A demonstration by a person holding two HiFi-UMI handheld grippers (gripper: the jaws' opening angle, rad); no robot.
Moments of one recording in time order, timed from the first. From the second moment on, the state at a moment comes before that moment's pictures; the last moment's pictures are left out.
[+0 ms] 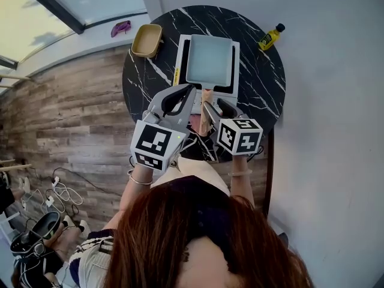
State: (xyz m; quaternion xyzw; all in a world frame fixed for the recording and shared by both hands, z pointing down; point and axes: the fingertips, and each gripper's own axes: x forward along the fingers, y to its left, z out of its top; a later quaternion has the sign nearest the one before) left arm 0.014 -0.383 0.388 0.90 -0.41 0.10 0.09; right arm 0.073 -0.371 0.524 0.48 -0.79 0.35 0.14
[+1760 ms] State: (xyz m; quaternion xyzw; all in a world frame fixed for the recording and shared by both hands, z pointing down) left arm 0.025 -0.417 0.437 0.89 -0.41 0.14 0.13; right arm 0.038 -0.395 0.598 0.32 -0.73 0.61 0.01
